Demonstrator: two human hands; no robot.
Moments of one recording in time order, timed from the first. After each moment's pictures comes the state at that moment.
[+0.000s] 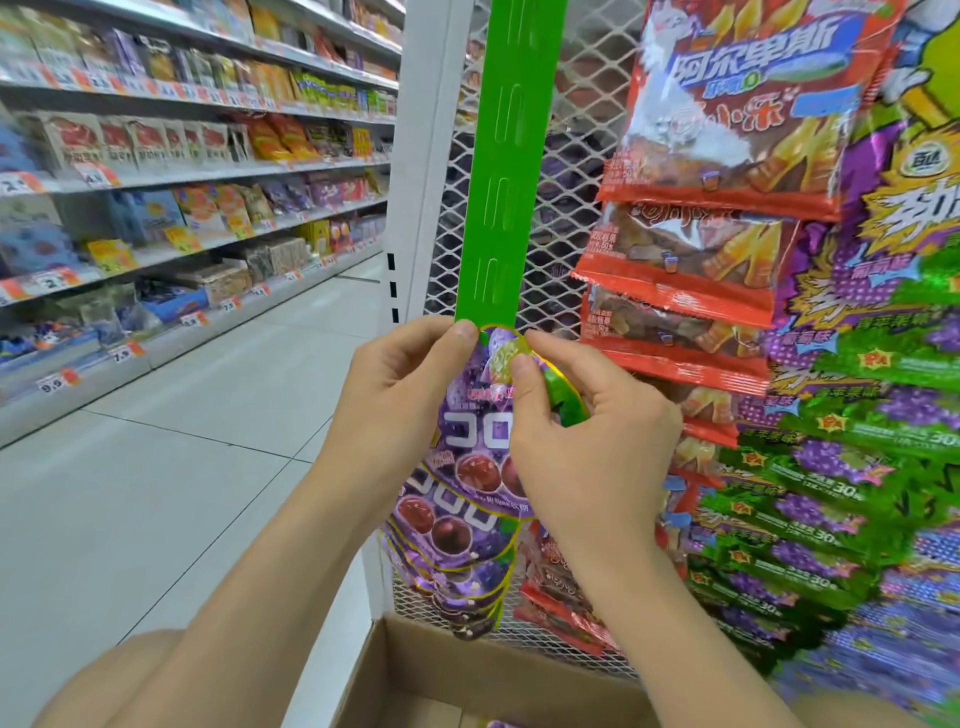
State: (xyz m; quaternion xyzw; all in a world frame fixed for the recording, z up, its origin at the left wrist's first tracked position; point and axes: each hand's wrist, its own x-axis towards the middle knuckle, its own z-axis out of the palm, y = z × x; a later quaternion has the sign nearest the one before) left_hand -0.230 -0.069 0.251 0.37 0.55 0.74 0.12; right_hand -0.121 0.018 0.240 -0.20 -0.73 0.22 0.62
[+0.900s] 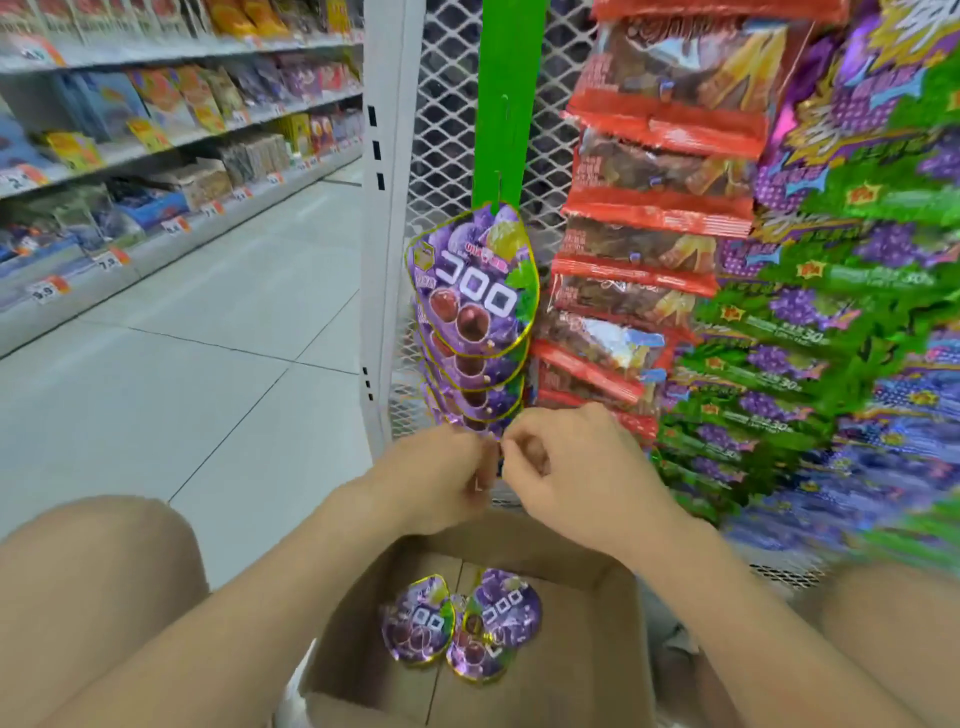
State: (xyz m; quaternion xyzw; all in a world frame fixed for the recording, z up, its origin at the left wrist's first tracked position) left_hand -0.199 -0.090 0.107 0.60 0.80 0.09 0.06; right_hand -0.048 0.026 0.141 -0.16 -0.96 0.14 0.20
